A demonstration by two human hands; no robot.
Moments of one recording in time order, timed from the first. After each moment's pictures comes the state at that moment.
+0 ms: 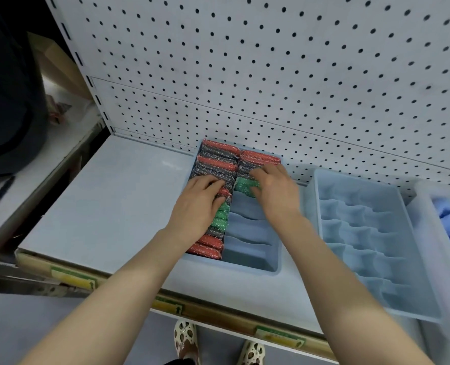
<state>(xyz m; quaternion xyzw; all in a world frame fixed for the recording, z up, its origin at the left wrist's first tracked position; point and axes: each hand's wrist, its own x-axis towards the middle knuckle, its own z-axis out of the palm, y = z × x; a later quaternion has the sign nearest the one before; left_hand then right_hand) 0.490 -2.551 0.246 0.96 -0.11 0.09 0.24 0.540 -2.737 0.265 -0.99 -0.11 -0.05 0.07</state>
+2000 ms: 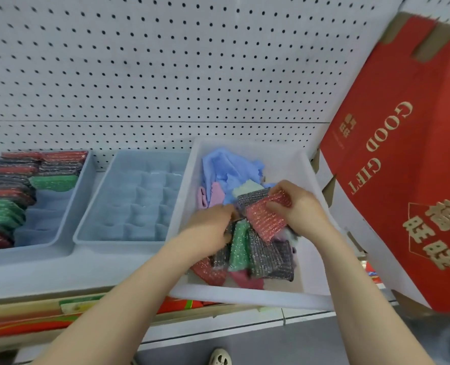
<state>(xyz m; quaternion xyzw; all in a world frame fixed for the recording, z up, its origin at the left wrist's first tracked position) 0.356 -2.982 0.309 0.93 -0.29 -0.16 0.13 0.317 -3.191 0.331 -0.95 0.11 -0.04 0.29</state>
